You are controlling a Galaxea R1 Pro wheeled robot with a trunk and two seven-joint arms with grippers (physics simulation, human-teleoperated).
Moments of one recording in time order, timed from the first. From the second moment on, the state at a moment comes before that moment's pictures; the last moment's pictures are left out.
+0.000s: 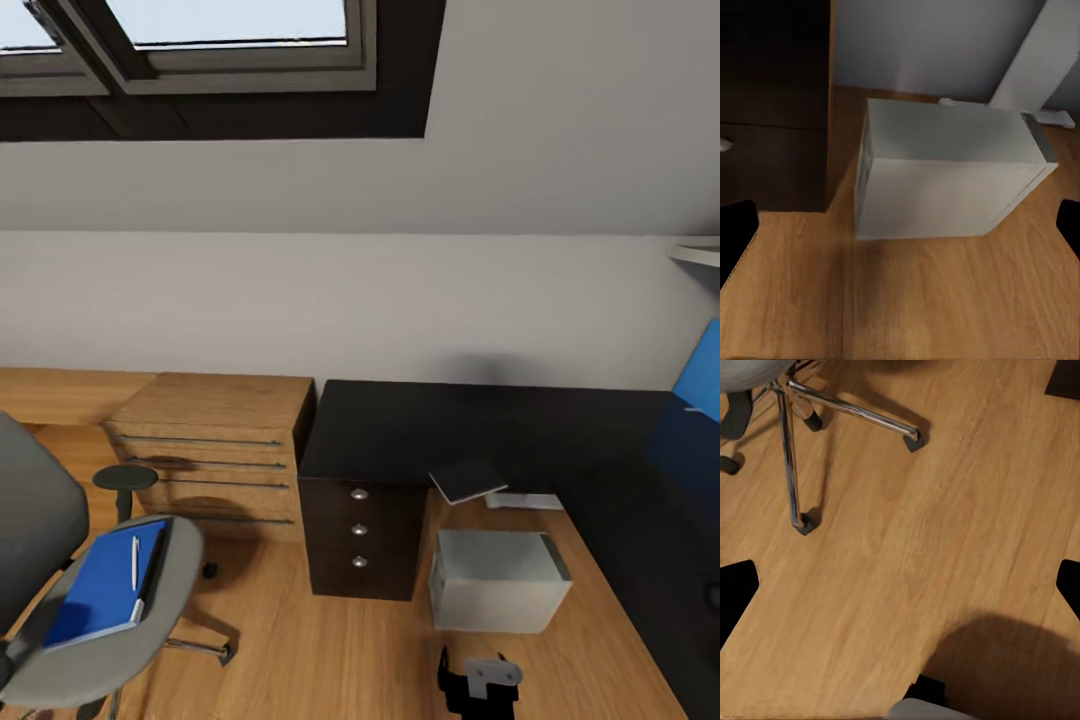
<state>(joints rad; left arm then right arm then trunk) -0.04 0.00 -0.33 -0.60 0.37 -0.18 0.51 -0.35 0.14 0.11 -0.19 0.15 -0.61 -0.51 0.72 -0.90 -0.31</state>
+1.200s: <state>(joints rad) -0.04 -0.01 -0.33 -0.56 0.38 -0.18 0.50 -0.35 0.13 0.11 -0.16 0.09 -0.61 -0.38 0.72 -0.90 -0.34</state>
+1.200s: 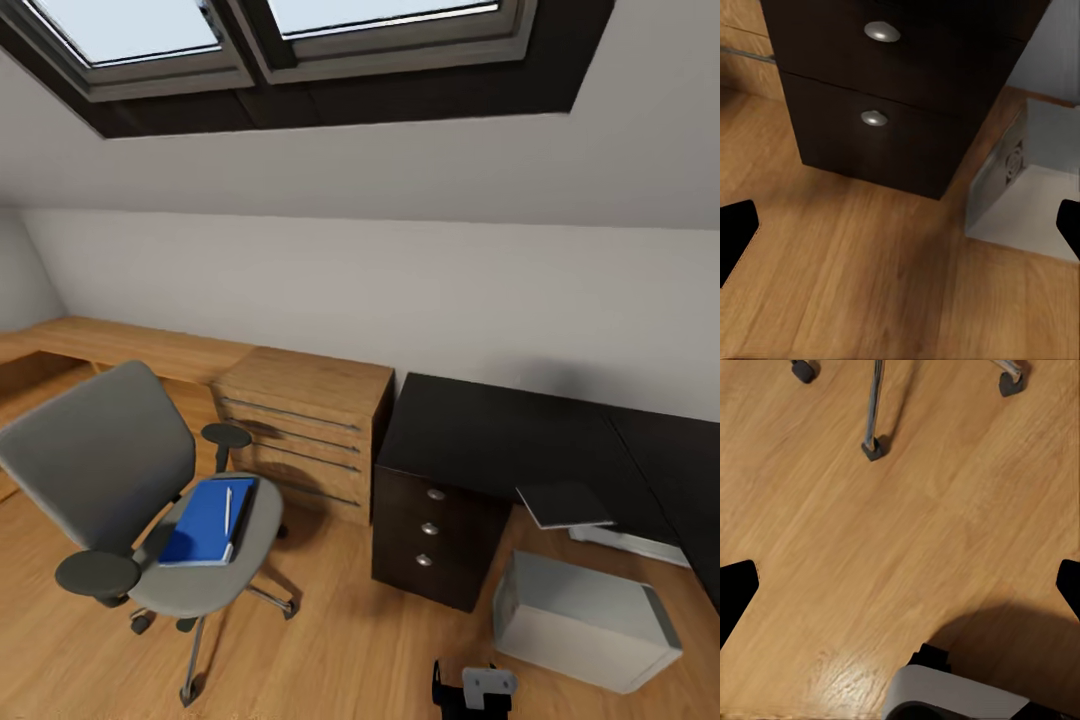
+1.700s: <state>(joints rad) -0.04 -0.01 -0.33 -0.55 0.44 -0.19 0.50 -0.35 0.13 0.11 -0.16 0.09 -0.61 -0.37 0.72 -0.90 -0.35</state>
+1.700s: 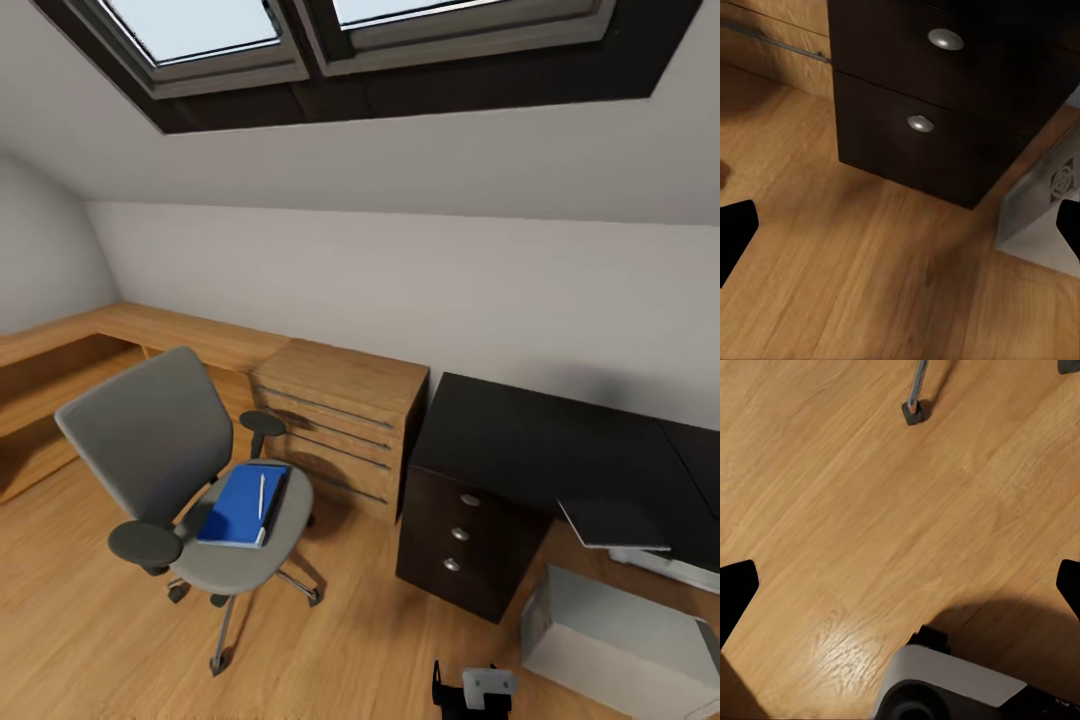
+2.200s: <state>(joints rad) -0.04 -0.01 -0.33 -0.54 0.43 -0.23 0.50 -0.35 0.13 0.11 -0.16 0.09 -0.61 -0.37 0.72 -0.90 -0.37</state>
